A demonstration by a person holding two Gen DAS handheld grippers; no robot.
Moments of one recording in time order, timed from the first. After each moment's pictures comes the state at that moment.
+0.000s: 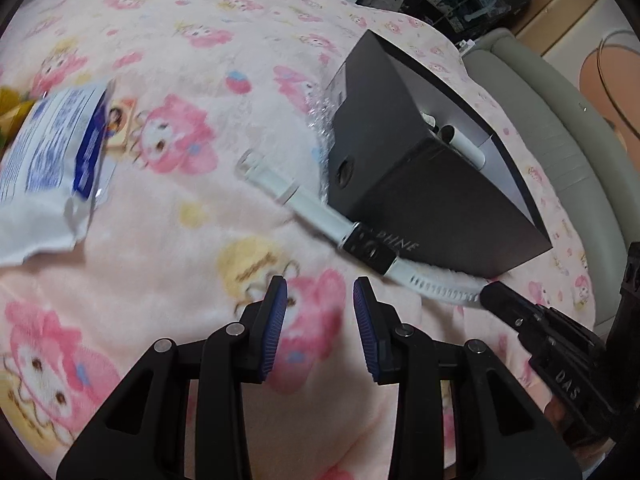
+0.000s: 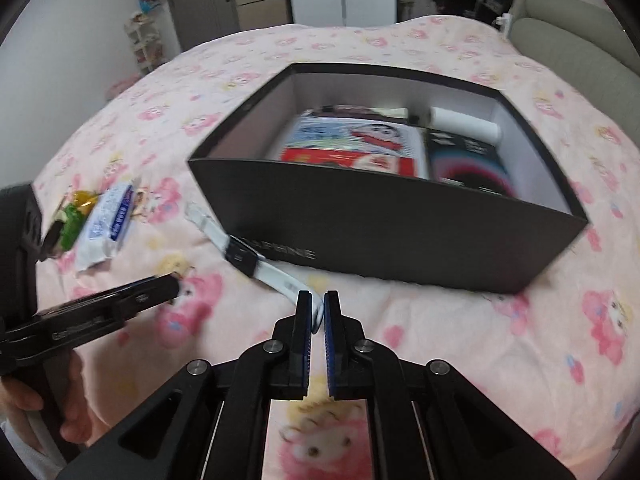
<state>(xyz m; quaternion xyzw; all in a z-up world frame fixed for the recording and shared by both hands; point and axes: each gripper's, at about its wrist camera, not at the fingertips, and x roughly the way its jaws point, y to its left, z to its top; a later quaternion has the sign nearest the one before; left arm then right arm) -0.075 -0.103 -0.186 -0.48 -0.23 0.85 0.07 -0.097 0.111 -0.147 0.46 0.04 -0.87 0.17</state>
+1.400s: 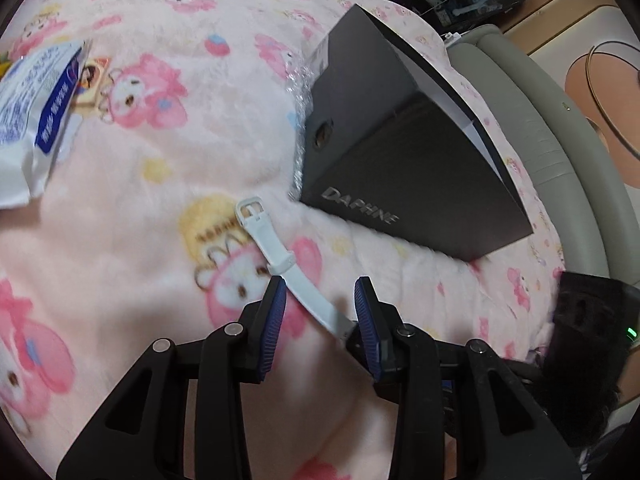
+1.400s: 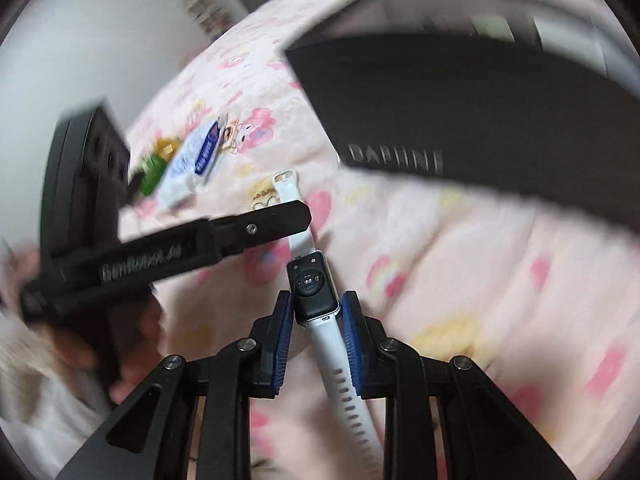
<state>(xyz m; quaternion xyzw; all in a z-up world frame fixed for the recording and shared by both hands) -0.047 -0.086 -0.199 -0.48 -0.29 0.82 0.12 -0.067 0.102 -0.193 0.55 -0.07 -0.77 0.32</state>
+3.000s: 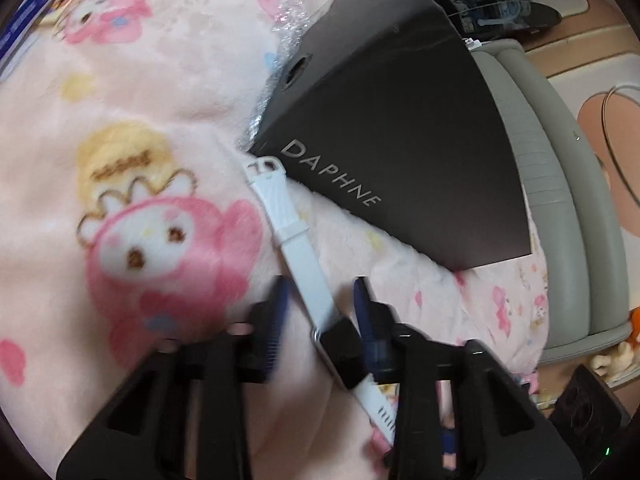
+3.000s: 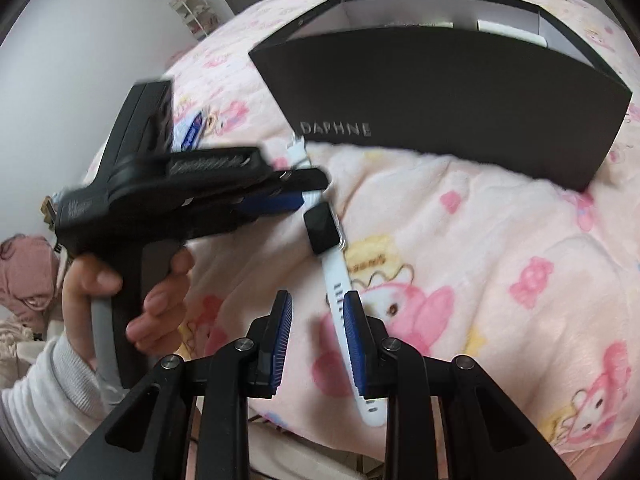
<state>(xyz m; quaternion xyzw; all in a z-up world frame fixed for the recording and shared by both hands) -0.085 -0.051 -0.228 -0.51 -0.35 0.78 0.10 -0.034 0.139 -0.184 0.54 0.00 -0.79 0.28</state>
